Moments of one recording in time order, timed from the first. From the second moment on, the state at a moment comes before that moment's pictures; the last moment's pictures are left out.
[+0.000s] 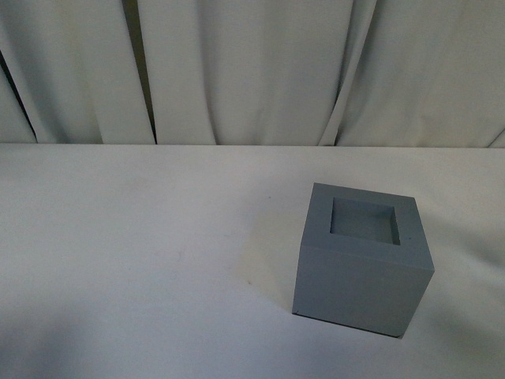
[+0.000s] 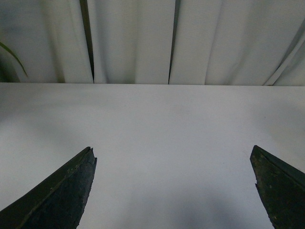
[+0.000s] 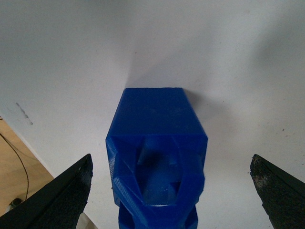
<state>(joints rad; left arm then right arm) 0.00 0.00 0.02 0.00 0.00 0.00 -0.05 1.71 1.31 -1.06 -0.05 -1.28</state>
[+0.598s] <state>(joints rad) 0.00 0.00 0.02 0.00 0.00 0.00 -0.03 1.71 1.27 -1.02 -0.06 -1.28</state>
